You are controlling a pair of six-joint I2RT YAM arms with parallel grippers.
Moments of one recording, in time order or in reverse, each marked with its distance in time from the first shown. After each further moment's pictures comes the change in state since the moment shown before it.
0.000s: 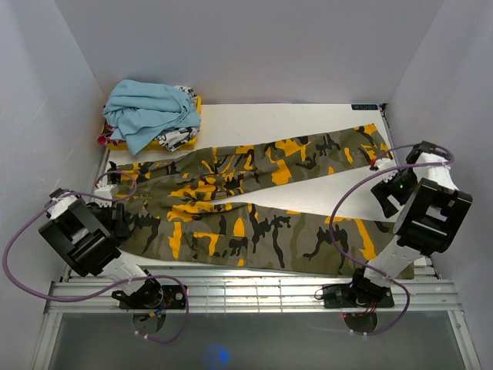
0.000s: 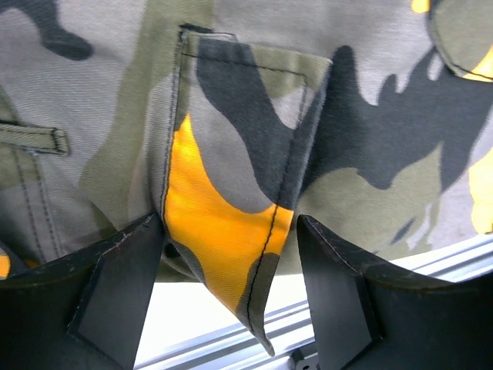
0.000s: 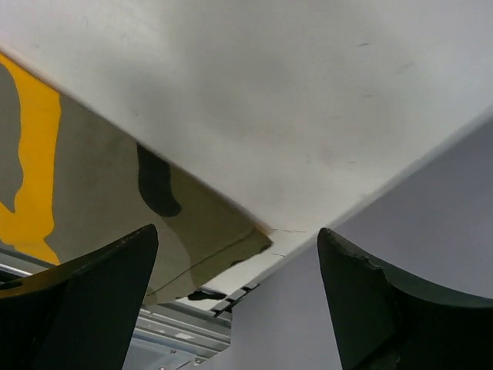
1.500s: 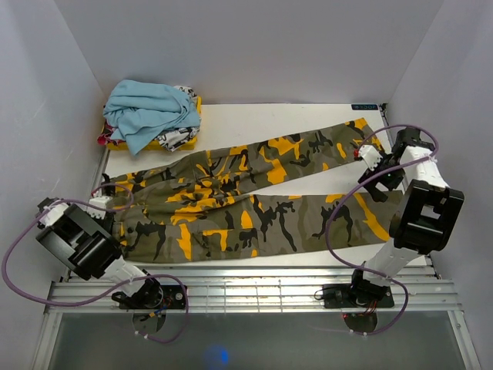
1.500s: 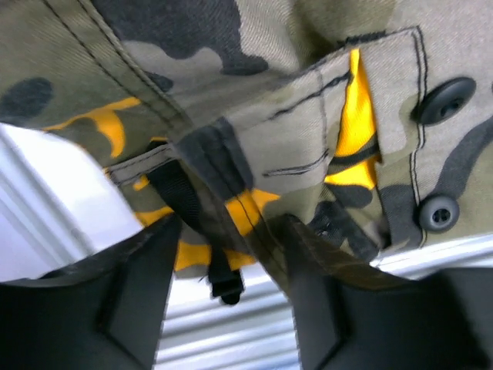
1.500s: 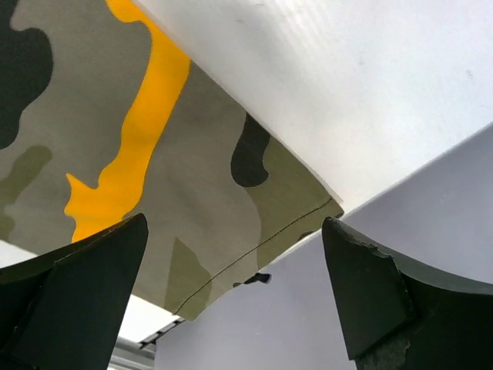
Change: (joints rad) left arm 0.111 -0.033 -0.036 0.032 -0.150 0.257; right arm 0.129 -0.013 -0.002 0.127 -0.046 -0.106
